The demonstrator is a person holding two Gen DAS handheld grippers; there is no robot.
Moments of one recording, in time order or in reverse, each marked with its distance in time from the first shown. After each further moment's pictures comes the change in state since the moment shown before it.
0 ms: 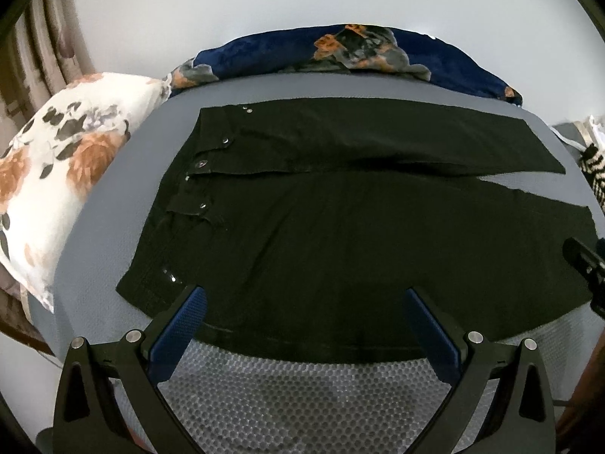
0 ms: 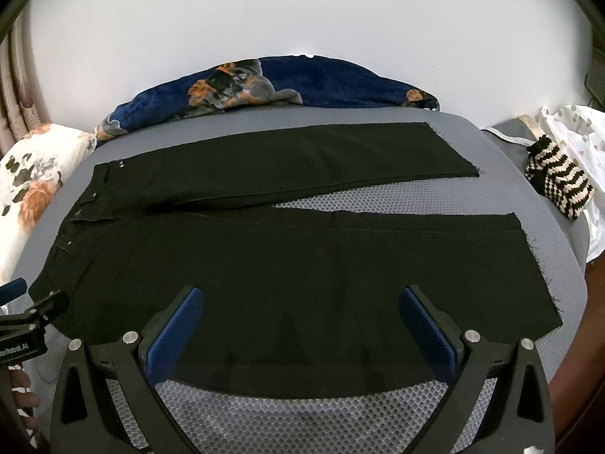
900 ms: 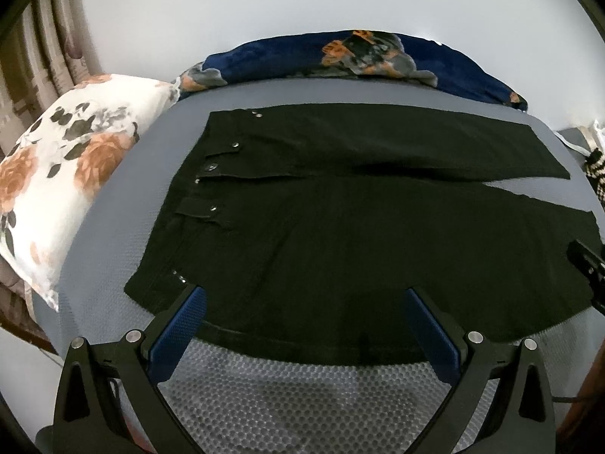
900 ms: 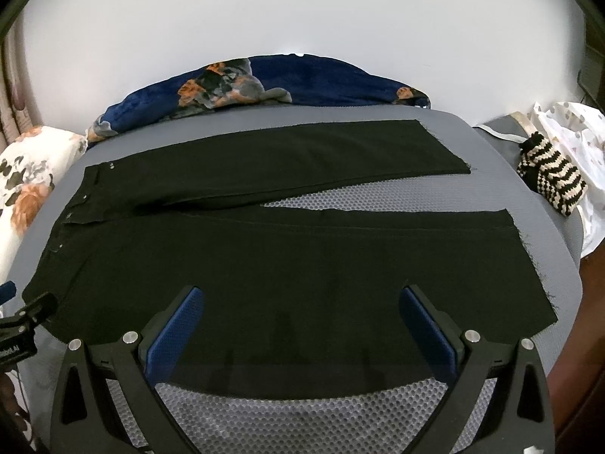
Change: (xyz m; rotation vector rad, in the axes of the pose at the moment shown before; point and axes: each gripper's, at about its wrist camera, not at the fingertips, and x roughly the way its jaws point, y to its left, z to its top) left arm -0.003 0.006 0.001 -0.025 -0.019 0.025; right arm 0.001 -0.007 0.001 0.010 0.007 -0.031
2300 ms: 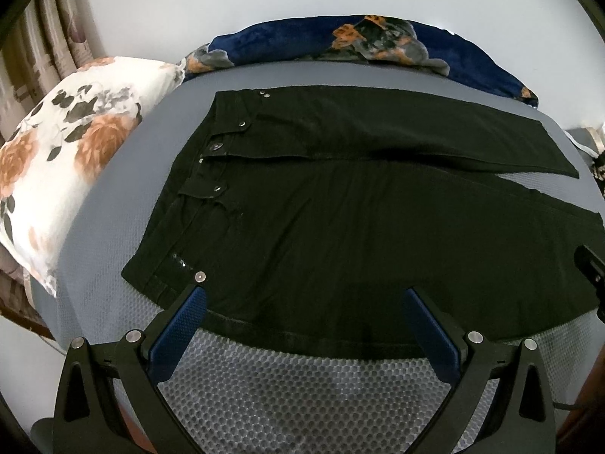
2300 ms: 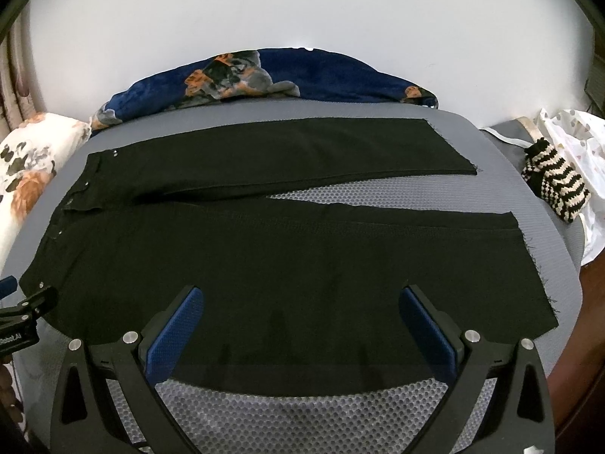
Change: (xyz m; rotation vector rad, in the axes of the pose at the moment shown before) left arm 0.013 0.004 -0.006 -0.028 0.060 0.009; right arm 0.005 0.007 -0.002 -0.031 0.018 0.007
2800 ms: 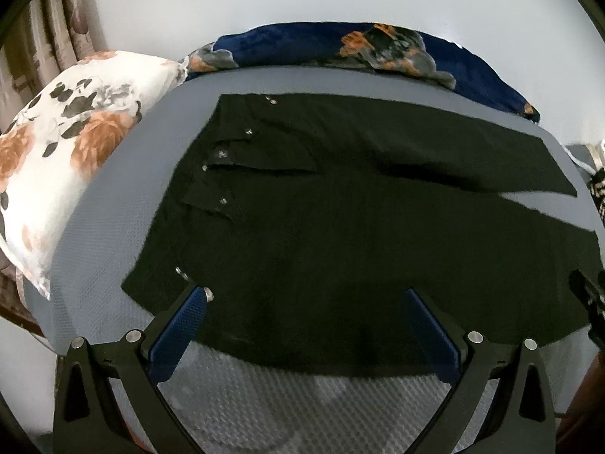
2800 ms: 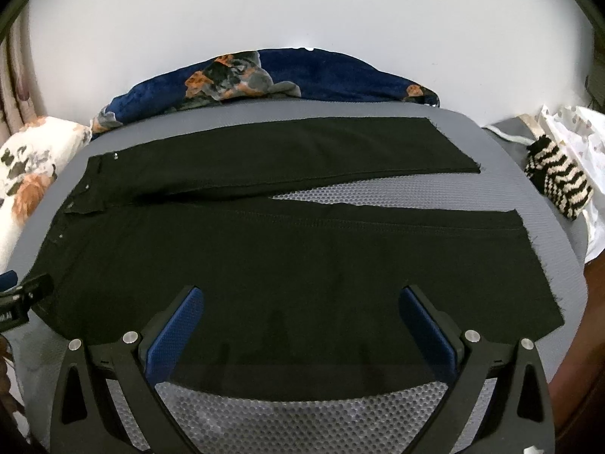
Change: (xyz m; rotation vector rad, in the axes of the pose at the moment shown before) left arm 0.005 0.021 0.020 -0.041 -0.012 -0.027; right arm 0.005 -0.001 0.001 0.030 -0.002 0.031
